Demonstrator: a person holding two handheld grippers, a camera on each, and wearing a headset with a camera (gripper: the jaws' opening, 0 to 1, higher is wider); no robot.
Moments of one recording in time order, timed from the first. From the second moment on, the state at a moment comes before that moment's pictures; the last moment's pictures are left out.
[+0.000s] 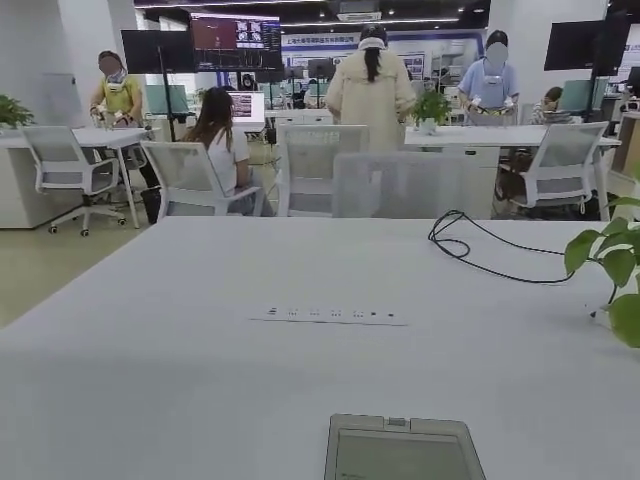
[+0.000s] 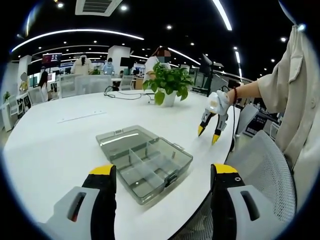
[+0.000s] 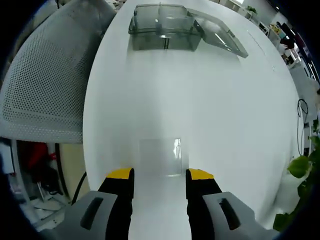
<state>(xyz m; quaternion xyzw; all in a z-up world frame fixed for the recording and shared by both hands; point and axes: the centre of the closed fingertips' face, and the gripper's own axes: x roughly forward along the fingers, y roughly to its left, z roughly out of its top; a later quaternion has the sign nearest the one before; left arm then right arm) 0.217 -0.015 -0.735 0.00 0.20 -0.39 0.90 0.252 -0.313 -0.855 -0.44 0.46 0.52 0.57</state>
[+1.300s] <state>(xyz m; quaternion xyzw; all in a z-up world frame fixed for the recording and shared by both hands) 0.217 -0.010 -0.732 -0.02 0.20 -0.38 0.90 0.270 -0.264 -0.822 -0.46 0.36 0.49 0.65</state>
